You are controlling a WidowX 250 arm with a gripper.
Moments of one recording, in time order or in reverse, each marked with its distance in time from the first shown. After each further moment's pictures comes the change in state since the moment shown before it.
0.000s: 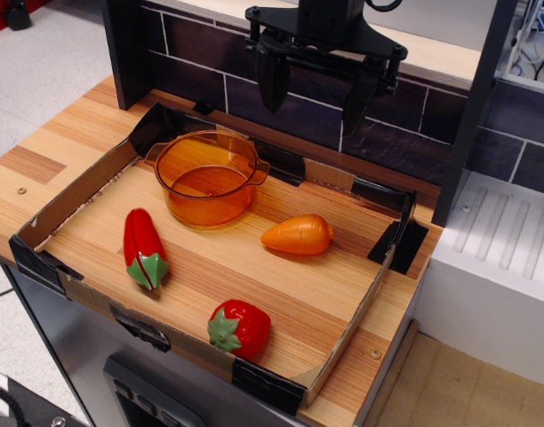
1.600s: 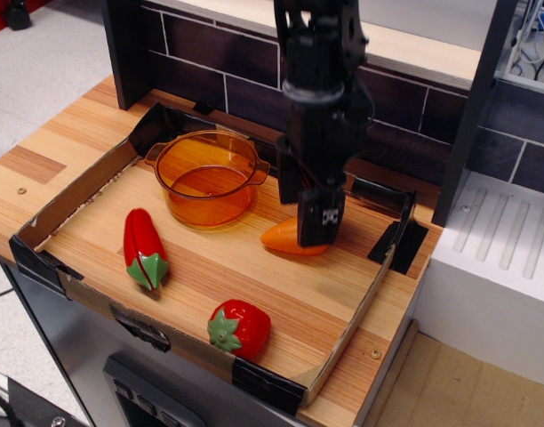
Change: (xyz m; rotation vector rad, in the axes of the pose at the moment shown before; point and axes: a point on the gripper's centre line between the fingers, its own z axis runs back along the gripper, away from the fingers) arm -0.035 -0.017 -0.085 -0.223 0.143 -0.938
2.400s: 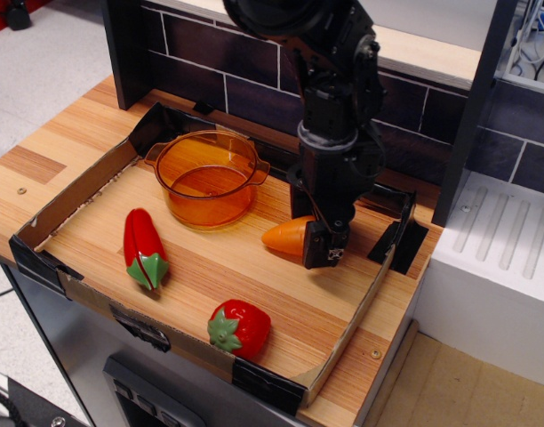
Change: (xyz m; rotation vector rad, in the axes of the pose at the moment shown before) arm 0.006 0.005 -0.023 0.122 -0.006 -0.025
